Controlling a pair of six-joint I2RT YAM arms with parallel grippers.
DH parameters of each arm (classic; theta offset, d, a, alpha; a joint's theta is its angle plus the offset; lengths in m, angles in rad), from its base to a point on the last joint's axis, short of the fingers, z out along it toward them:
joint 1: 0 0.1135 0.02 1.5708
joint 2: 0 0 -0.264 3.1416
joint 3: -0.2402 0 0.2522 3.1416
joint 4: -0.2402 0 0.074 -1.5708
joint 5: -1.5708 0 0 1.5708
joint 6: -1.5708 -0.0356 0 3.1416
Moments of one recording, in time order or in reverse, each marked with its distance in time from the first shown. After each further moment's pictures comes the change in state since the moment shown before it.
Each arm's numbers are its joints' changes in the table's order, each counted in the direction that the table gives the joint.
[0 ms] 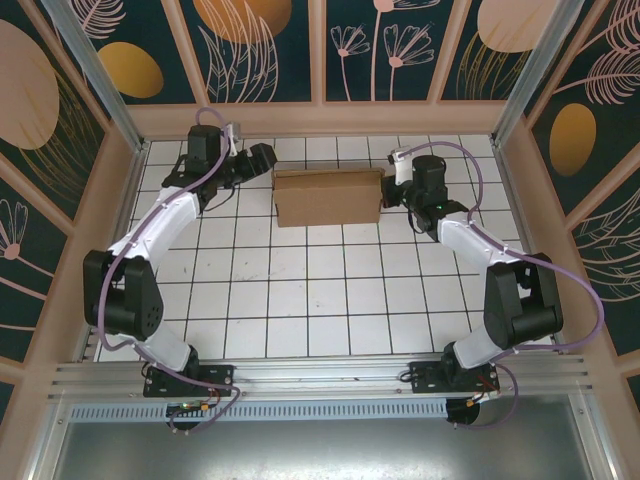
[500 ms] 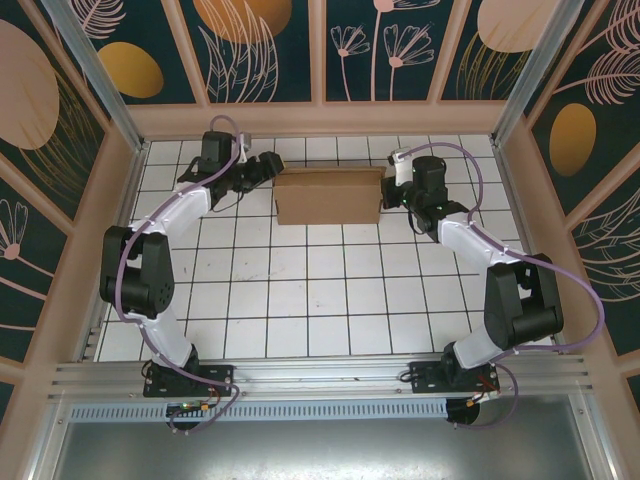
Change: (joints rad) left arm 0.000 -0.135 0.000 0.057 -0.082 0.039; right arm 0.000 0.002 0.003 -0.004 0.003 0.000
